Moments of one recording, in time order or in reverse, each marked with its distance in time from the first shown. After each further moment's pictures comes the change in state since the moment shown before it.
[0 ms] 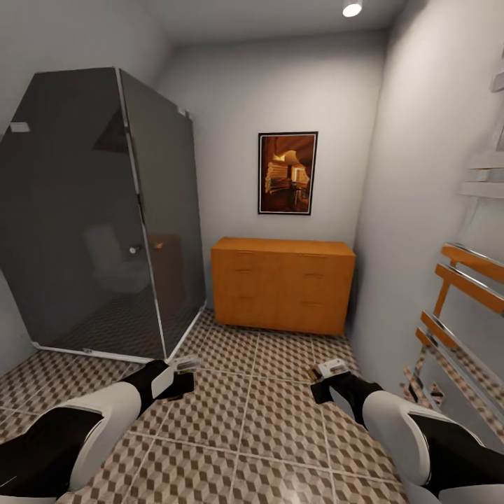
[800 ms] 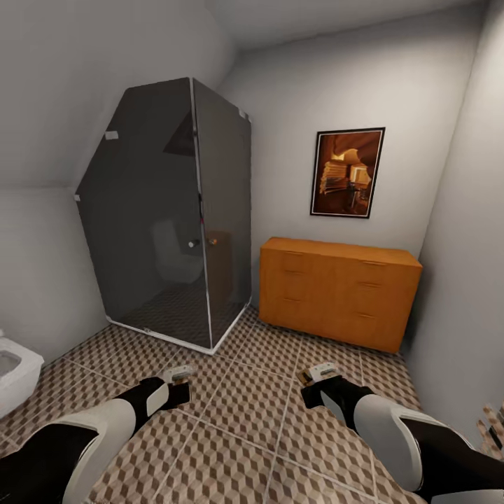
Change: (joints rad) left arm 0.065 0.014 0.000 0.006 0.003 -0.130 -0.014; right arm 0.014 0.043 0.001 0.000 0.005 -0.005 0.009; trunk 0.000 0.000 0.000
